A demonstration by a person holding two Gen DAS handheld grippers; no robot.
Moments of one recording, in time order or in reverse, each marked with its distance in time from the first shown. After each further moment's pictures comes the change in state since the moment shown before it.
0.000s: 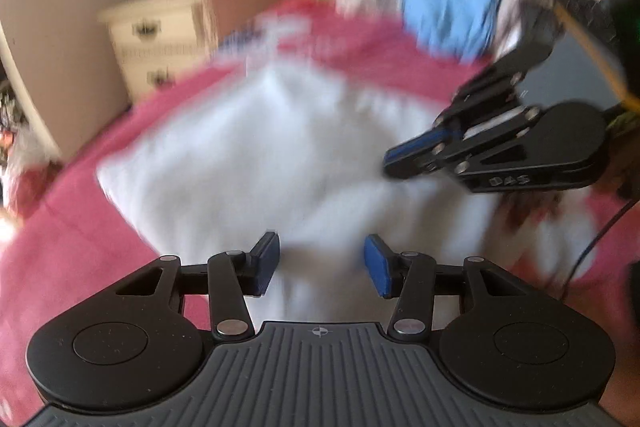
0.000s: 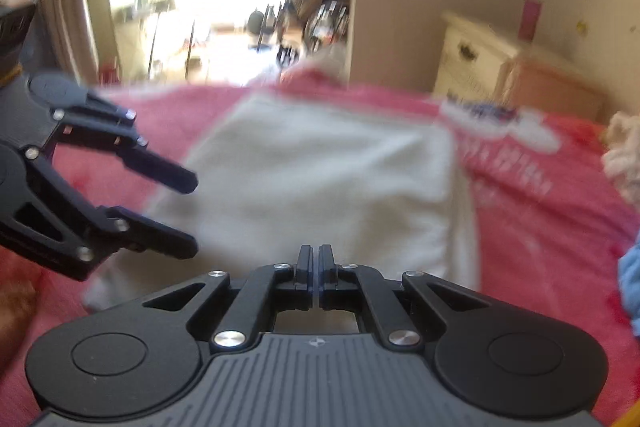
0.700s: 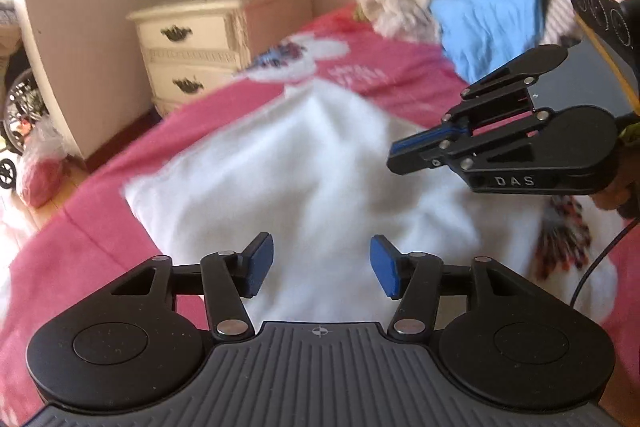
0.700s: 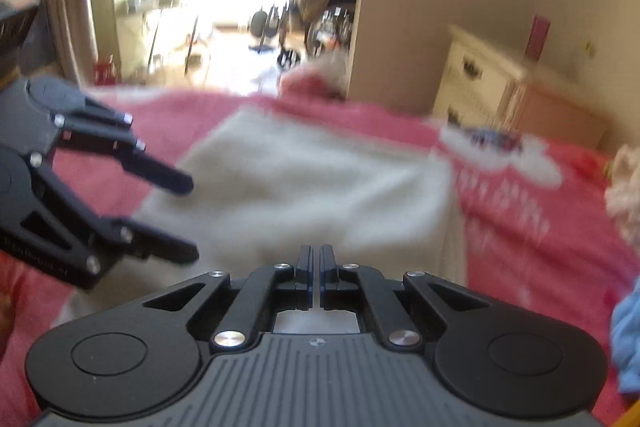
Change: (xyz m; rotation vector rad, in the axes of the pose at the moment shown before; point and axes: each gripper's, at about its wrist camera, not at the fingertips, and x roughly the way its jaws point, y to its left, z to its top) left arm -0.009 0.024 0.027 -0.088 -0.072 0.058; right arm 0.019 -0.012 0.044 -0.053 -0.035 -0.031
